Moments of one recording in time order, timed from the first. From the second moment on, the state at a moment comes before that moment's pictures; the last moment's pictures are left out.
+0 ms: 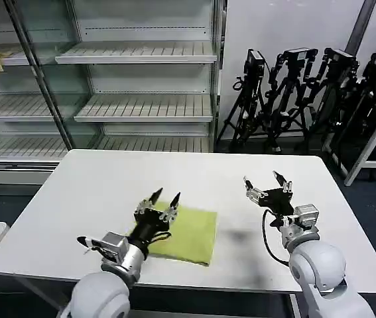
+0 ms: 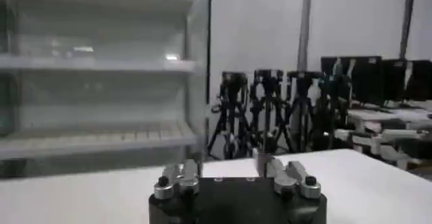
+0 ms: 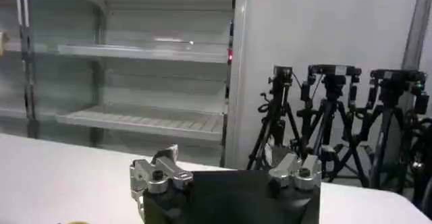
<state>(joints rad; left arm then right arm) 1.16 -1.15 -0.18 -2.26 -0.41 0.48 -0.25 -1.07 1.16 0.43 2.08 0.36 -0.48 0.10</state>
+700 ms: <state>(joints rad) 1.26 -1.03 -0.56 -1.95 -0.14 0.12 0.10 -1.08 1.24 0.43 2.01 0.17 -0.41 0.01</state>
